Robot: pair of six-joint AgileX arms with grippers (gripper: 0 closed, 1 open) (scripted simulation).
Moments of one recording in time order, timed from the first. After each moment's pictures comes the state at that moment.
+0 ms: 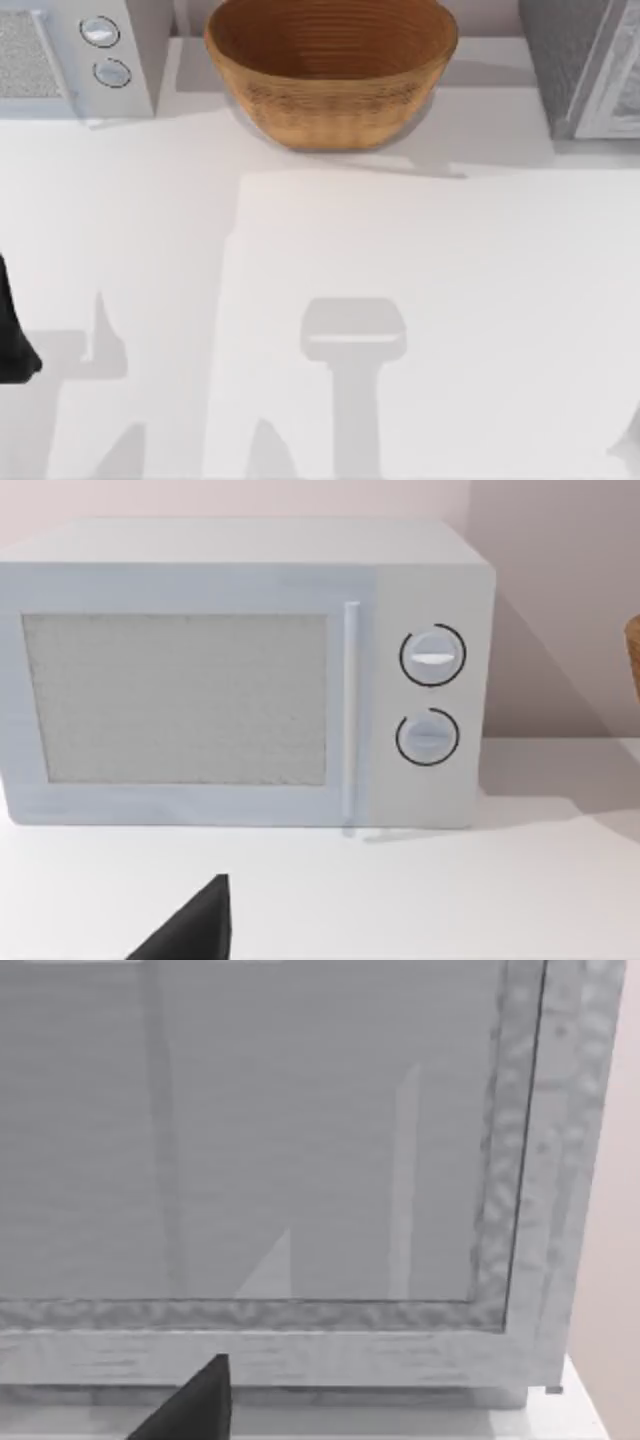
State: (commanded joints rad) left arm 0.00 0.00 0.00 0.00 0.00 0.00; right arm -0.92 1.40 0.33 1.08 -0.91 0.02
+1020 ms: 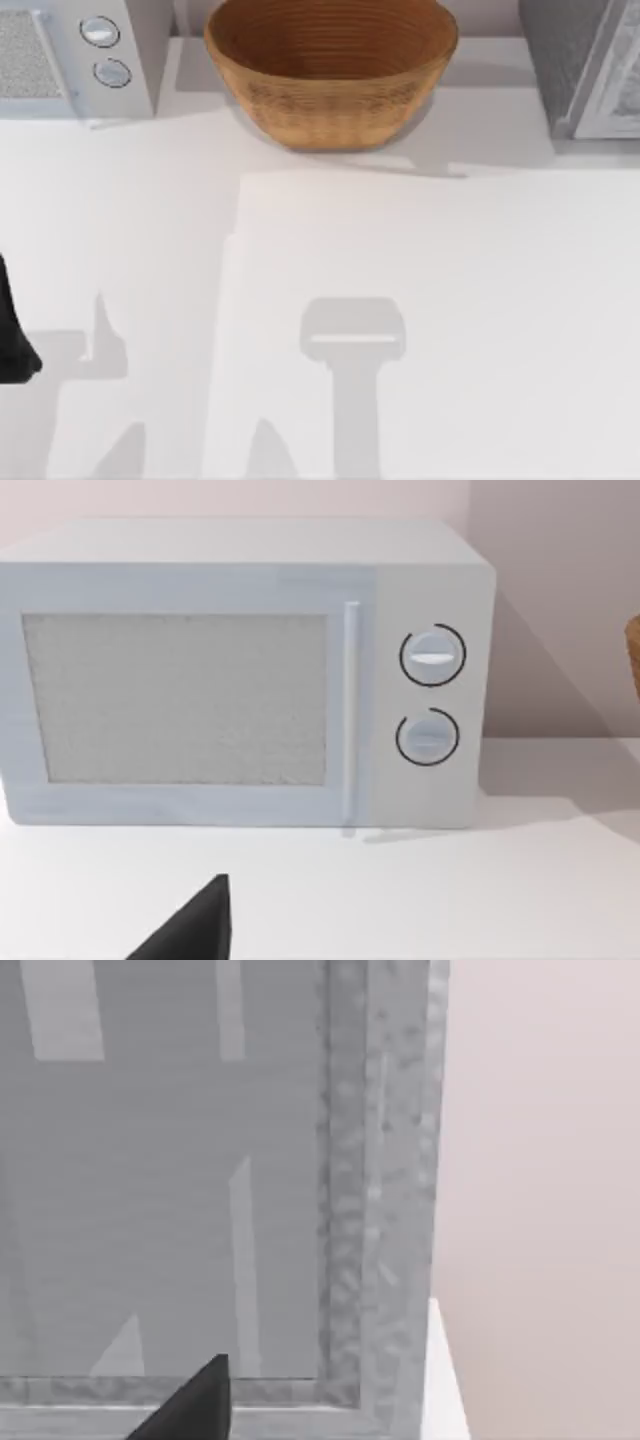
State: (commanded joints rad) left arm 0.00 0.00 0.00 0.00 0.00 0.00; right arm -1.04 1.54 0.64 0.91 -1.04 0.02
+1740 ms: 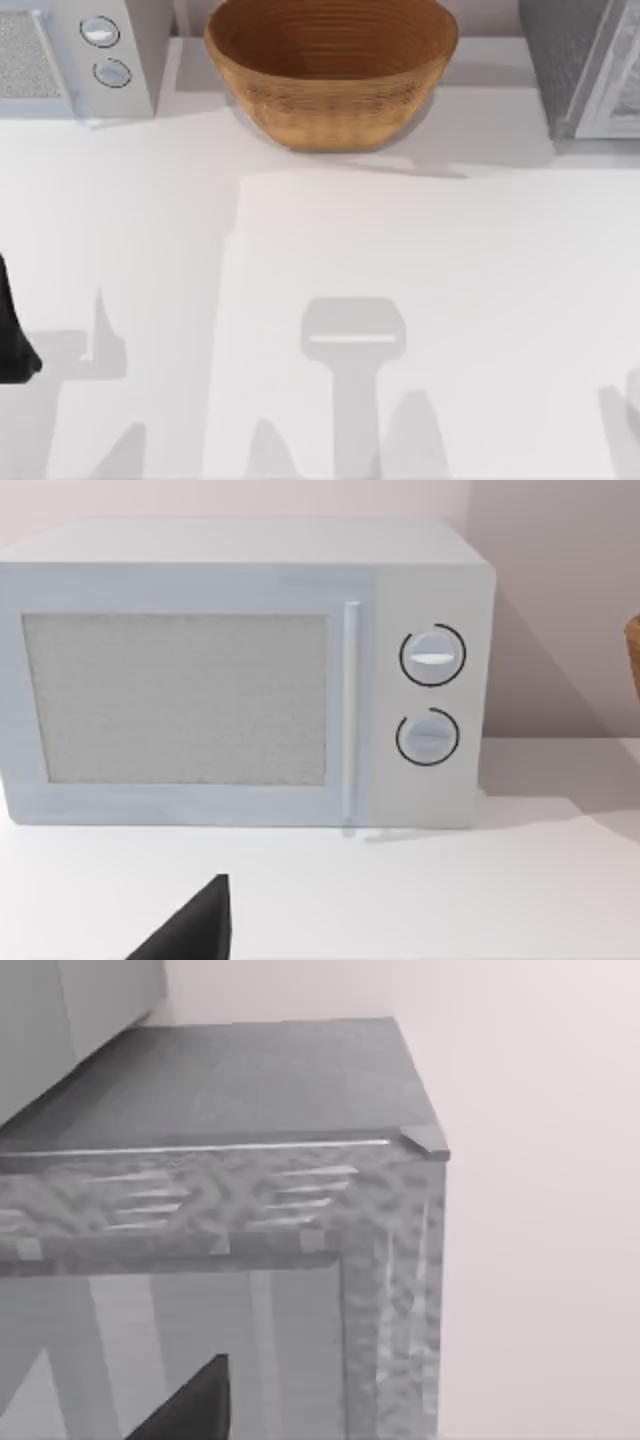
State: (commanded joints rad) left arm 0.00 0.00 0.00 0.00 0.00 0.00; right arm -1.05 1.39 1.56 -0.20 -1.05 0.02
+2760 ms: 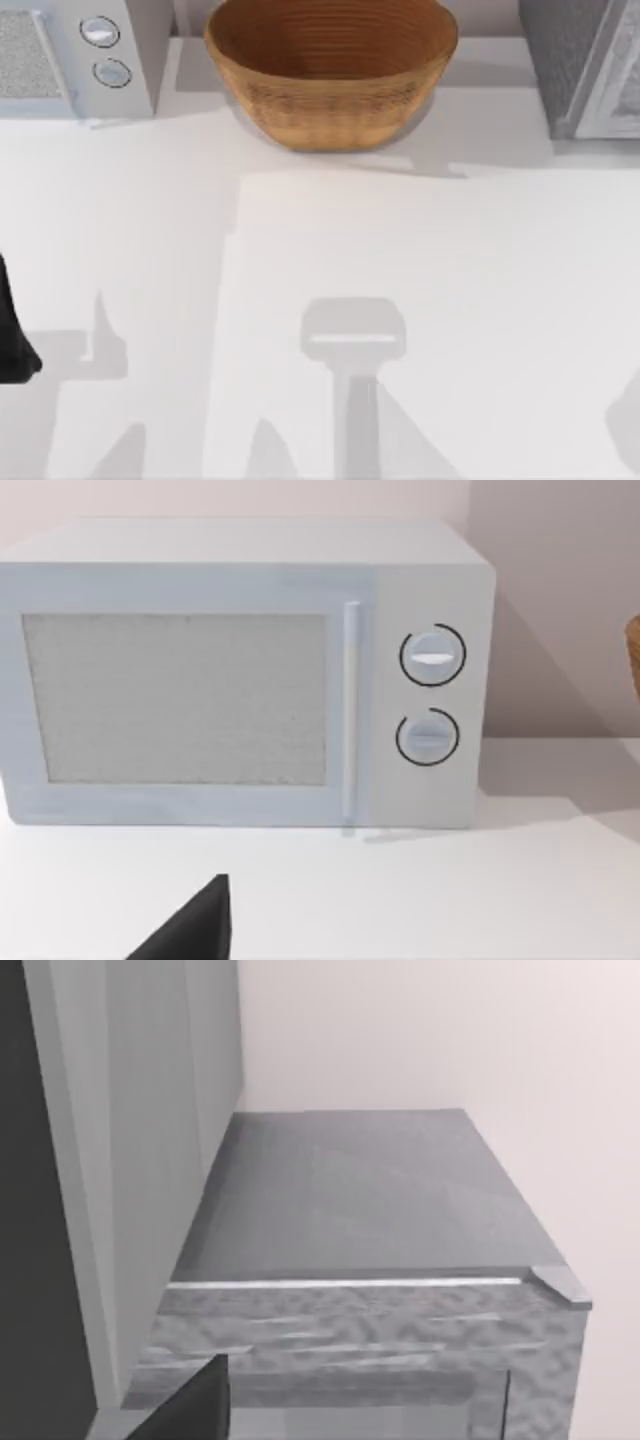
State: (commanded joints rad) left arm 0.00 0.00 0.00 0.00 0.00 0.00; right arm -0.85 1.33 1.74 -0.39 -0.83 0.04
